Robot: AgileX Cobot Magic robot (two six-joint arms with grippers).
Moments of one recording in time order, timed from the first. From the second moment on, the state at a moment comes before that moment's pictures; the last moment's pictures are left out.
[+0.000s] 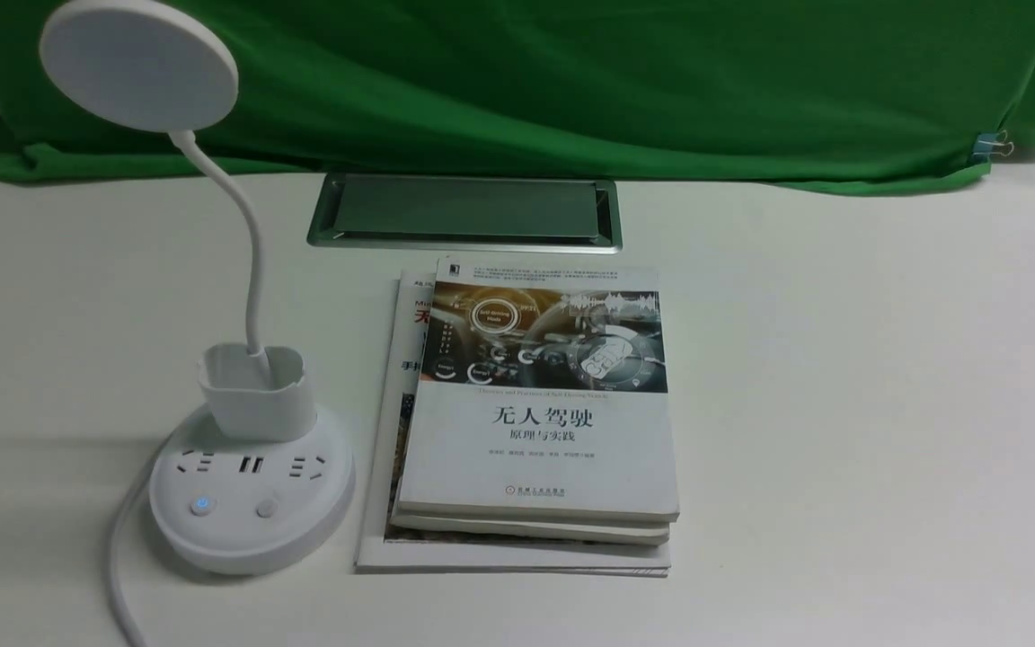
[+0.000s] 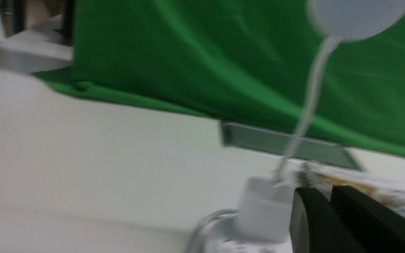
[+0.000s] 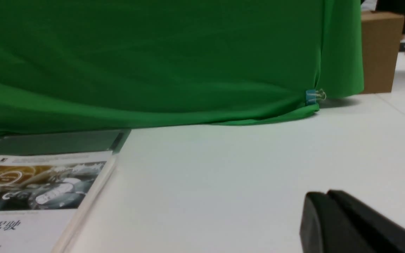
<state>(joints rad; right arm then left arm) 0.04 0.00 0.01 0.04 0.09 0.03 0.01 0.00 -0.19 -0.03 0.37 -0.13</state>
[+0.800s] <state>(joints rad) 0.04 0.00 0.01 0.04 0.09 0.03 0.01 0.00 0.01 -0.06 0.24 -0.10</state>
